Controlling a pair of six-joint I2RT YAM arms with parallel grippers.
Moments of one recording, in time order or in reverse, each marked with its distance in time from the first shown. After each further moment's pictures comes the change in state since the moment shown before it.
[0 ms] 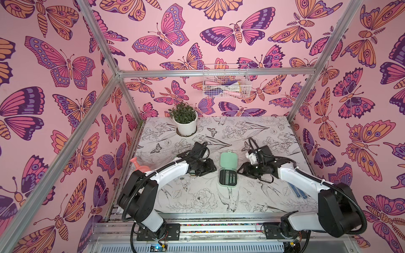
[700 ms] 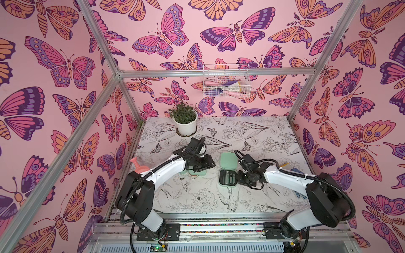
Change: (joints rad) left arm 0.033 -0.026 0.019 -0.044 0.028 0.074; right arm 0.174 0.122 0.041 -0.044 0.356 0.201
